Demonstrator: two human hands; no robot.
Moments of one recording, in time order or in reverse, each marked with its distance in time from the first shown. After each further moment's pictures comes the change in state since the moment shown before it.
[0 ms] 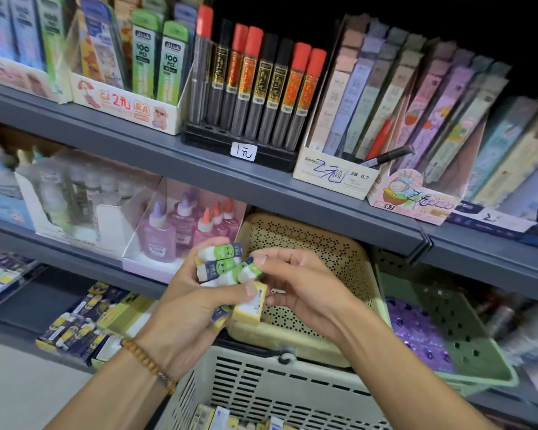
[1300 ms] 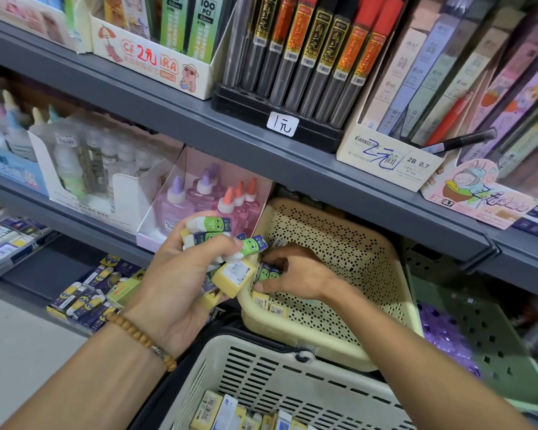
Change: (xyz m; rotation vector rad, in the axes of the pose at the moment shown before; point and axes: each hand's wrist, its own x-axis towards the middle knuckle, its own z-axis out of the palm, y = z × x) left_hand 0.013 0.014 -0.020 -0.059 0.166 0.086; right_hand 0.100 0.058 -0.041 -1.182 -0.024 -0.030
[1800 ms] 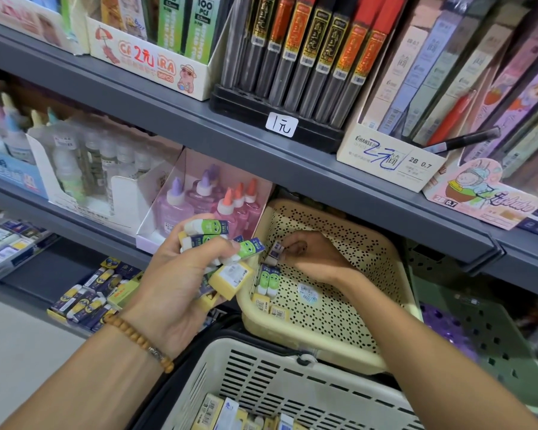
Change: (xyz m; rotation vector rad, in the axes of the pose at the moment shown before) left_hand 0.003 -0.001 -0.002 0.012 0.041 0.010; right_hand 0.012 0.019 -0.019 0.228 0.086 0.049
